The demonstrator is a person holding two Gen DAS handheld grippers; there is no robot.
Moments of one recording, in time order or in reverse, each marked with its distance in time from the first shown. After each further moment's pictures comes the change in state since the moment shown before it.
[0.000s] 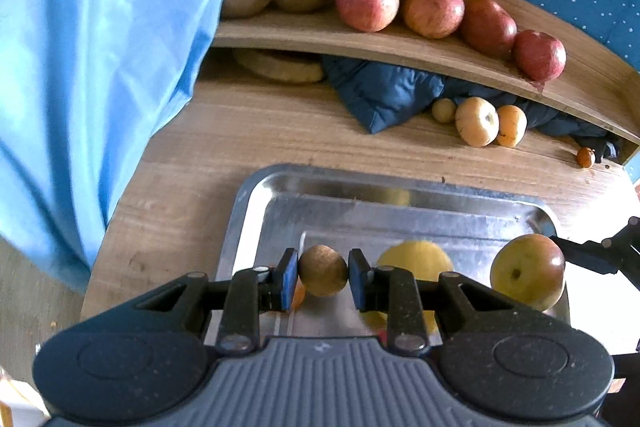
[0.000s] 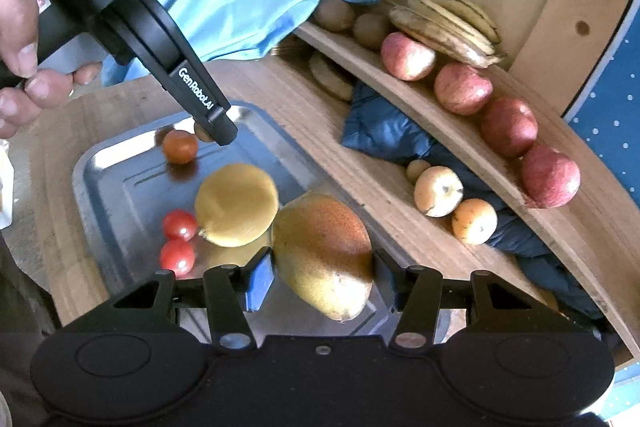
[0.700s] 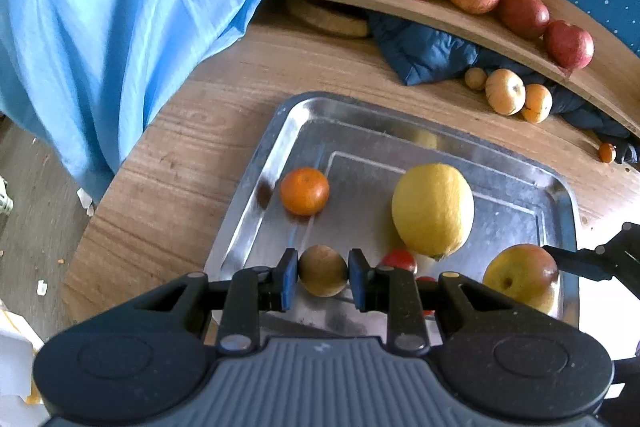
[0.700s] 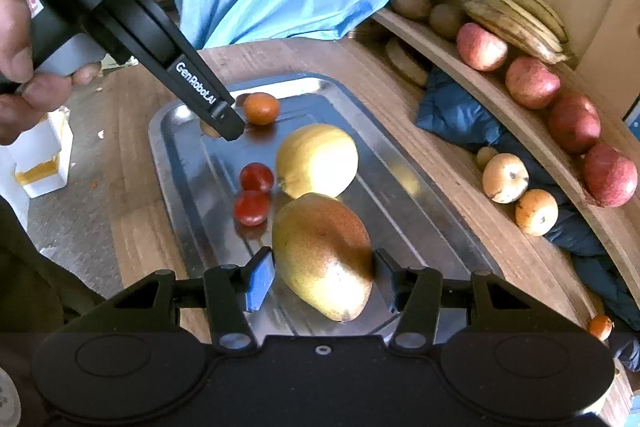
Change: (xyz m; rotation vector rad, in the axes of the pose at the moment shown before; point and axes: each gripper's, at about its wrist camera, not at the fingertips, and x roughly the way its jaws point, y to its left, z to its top) left arm -0.013 0.000 -0.051 -0.137 0.041 0.071; right arm -0.010 0.013 -0.020 -0.096 0.028 0.195
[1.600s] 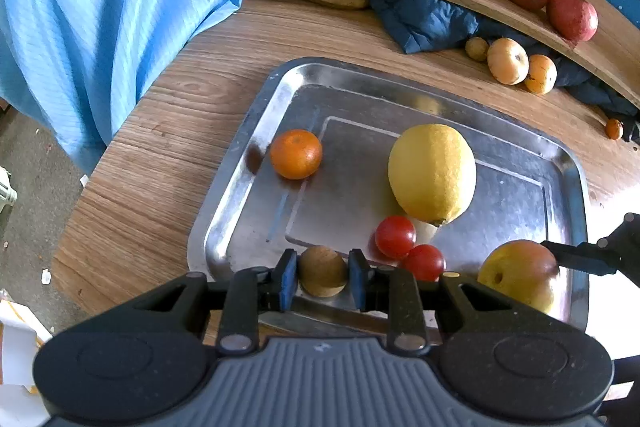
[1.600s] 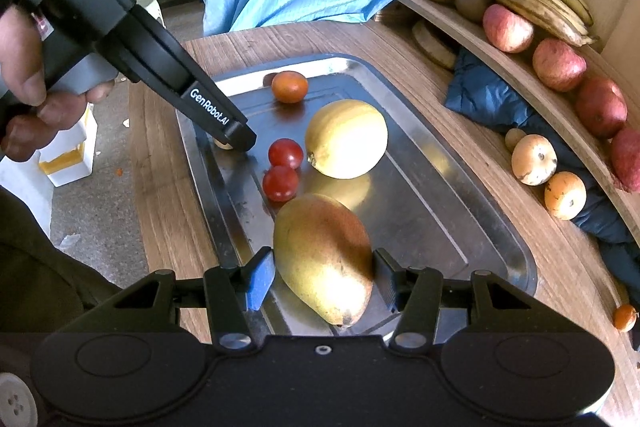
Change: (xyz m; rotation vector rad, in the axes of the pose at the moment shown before) left arm 0.008 -0.007 -0.010 0.021 0.050 0.012; right arm 0.002 0.002 -0.007 0.003 0.039 0.081
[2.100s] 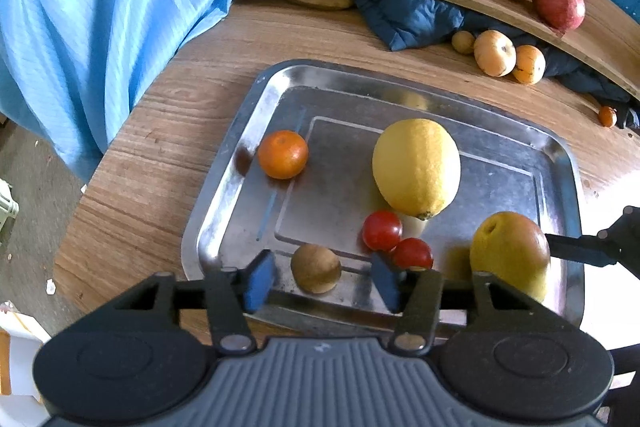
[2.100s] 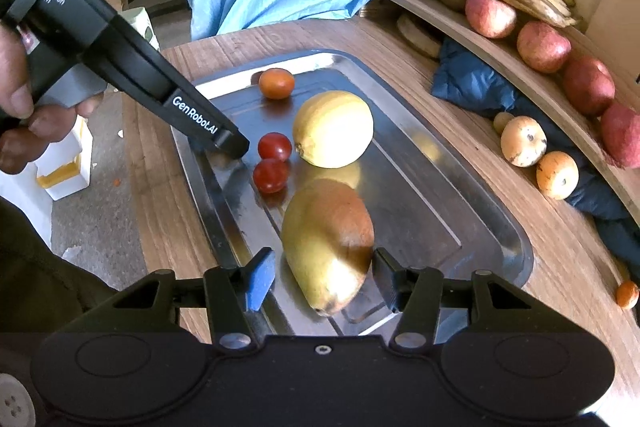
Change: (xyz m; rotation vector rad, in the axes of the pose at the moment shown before) left arm -0.006 -0.008 -0.001 0.046 -0.005 0.002; right arm -0.005 -0.005 -0.006 0.060 -0.002 -0.007
